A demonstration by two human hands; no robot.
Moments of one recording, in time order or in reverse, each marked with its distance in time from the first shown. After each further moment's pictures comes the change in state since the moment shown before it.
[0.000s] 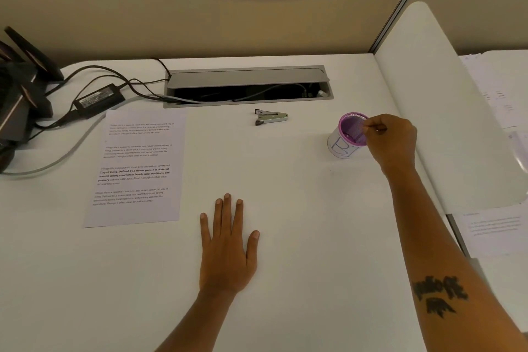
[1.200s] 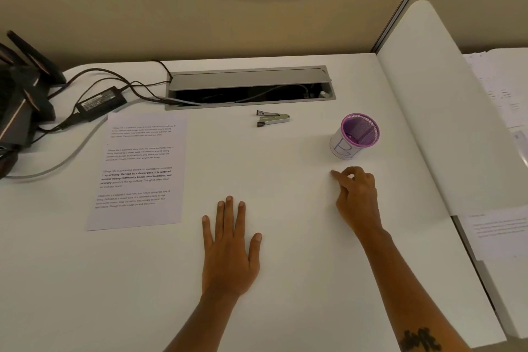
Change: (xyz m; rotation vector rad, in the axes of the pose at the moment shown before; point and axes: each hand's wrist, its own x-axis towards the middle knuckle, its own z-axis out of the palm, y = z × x) left_hand 0.001 0.000 0.001 0.003 0.011 -0.002; right_hand -0.112 0.063 0.071 -0.183 -0.157 -0.237
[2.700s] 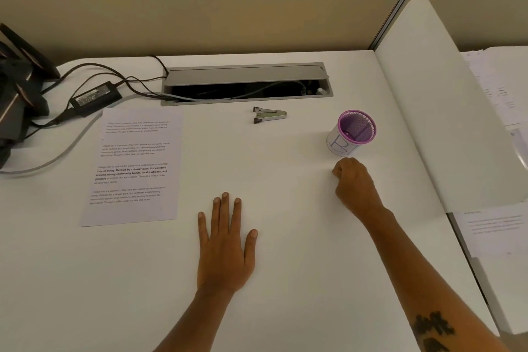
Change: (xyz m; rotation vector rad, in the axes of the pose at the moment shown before) left_hand 0.000 0.001 -0.002 0.007 -0.009 -0.002; right_hand 0.032 -0.019 -0.031 -0.026 -0.307 0.112
